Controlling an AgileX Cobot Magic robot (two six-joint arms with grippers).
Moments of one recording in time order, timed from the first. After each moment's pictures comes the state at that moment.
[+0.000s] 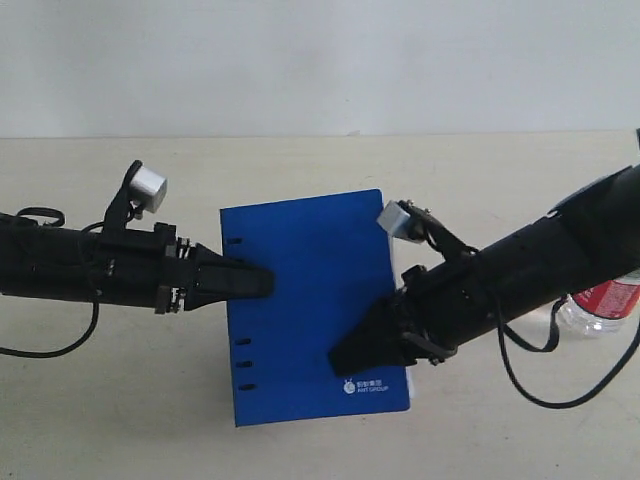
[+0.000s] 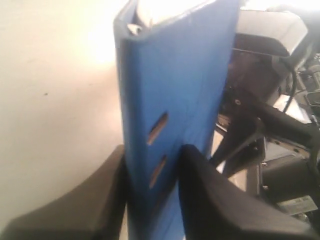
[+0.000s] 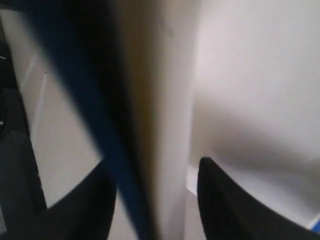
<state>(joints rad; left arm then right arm) -0.15 1.98 -0.79 -1.69 1.17 1.81 0.31 1.89 -0.83 1.35 0.92 -1.40</state>
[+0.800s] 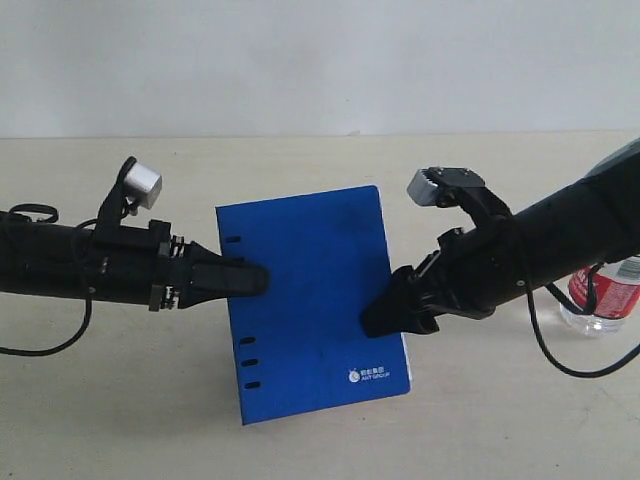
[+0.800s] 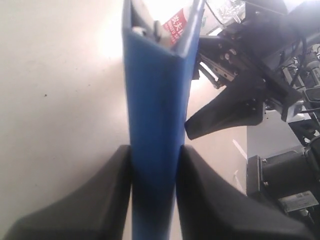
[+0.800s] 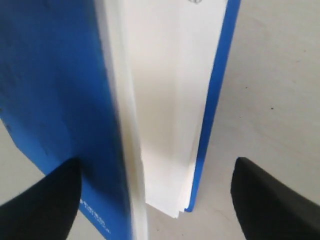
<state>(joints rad) -0.14 1.97 -0.79 -1.67 1.18 1.82 0.27 1.77 -0.84 1.20 0.71 -1.30</state>
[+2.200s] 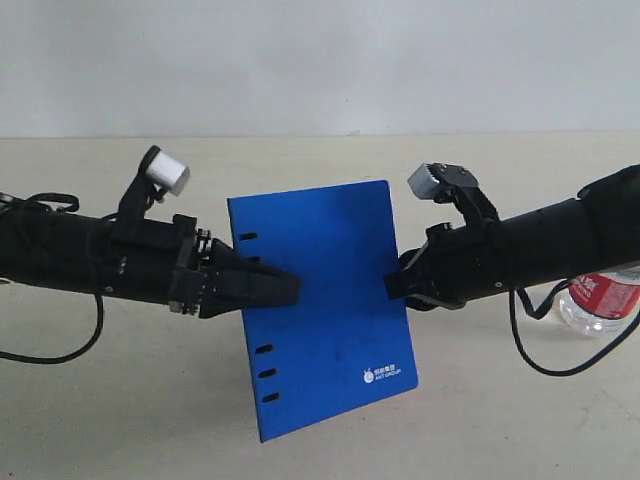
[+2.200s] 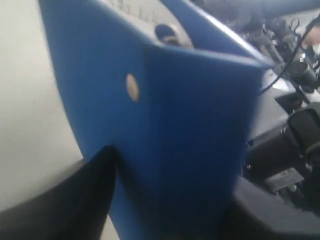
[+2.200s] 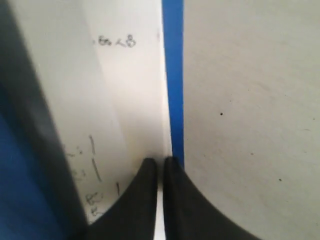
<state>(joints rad) -0.25 1.91 -0.80 -1.65 1.19 1.86 0.25 1.89 -0.84 1.60 0.78 -1.70</state>
